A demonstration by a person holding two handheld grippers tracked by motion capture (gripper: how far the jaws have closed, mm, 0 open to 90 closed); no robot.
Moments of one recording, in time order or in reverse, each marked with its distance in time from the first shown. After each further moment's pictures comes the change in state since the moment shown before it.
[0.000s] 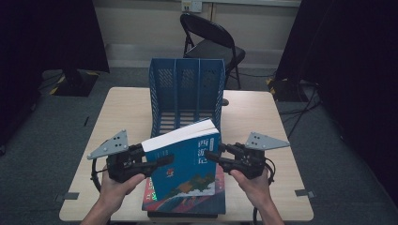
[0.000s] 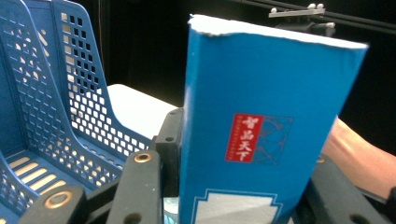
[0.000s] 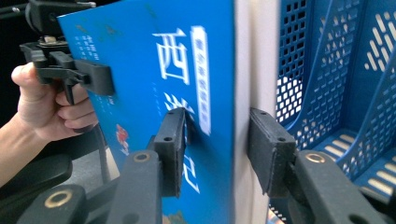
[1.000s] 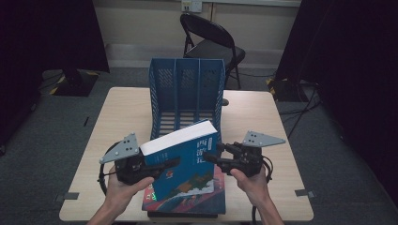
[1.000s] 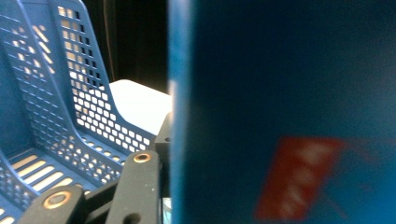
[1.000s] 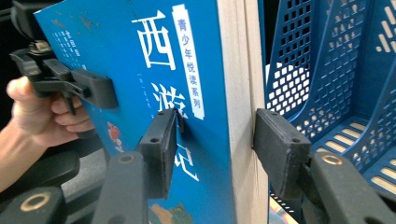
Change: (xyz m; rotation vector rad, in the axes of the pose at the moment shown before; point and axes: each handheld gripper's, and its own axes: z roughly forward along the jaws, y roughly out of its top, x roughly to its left) left arm -0.006 -0.006 0.017 0.031 0.030 0.038; right arm -0.006 -0.003 0.007 0.031 0.023 0.042
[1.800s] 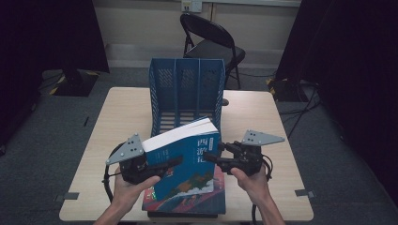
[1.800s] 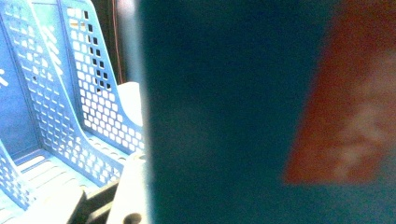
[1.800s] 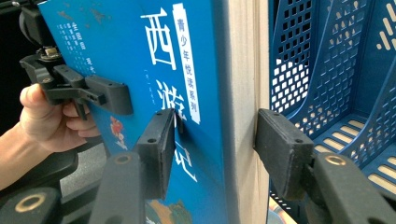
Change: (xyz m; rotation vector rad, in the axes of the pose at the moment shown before) left arm 0.005 -0.009 0.009 -0.027 0.037 0.001; right arm -0.002 0.002 0.001 0.023 -0.001 -0.006
